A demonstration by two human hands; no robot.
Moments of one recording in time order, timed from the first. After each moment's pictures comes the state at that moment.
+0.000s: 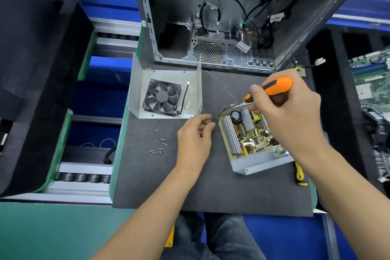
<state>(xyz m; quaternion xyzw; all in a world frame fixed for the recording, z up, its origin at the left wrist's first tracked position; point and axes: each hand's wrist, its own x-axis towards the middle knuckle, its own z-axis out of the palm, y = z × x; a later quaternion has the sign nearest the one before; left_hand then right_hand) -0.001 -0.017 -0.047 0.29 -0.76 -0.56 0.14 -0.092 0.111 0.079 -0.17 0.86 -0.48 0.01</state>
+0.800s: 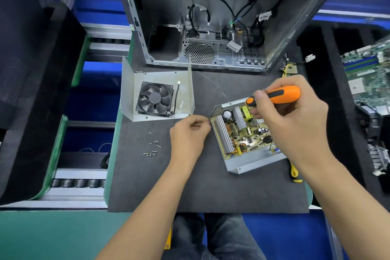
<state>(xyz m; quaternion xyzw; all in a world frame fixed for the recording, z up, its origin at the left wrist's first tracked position) -0.012 -0.018 -0.032 0.36 -0.73 -0.59 0.06 -0.079 0.133 0.088 -0.14 0.85 -0.51 -0.02</state>
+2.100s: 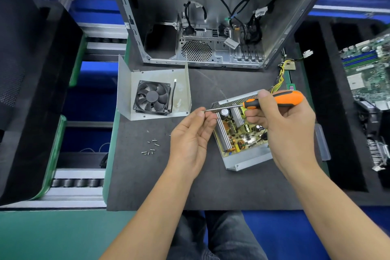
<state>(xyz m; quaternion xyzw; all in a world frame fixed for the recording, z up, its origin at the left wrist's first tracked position) -0.006 -0.004 -0.004 0.34 -0.20 -0.91 0.11 -0.072 0.128 0.066 0.03 0.72 -0.70 0.04</state>
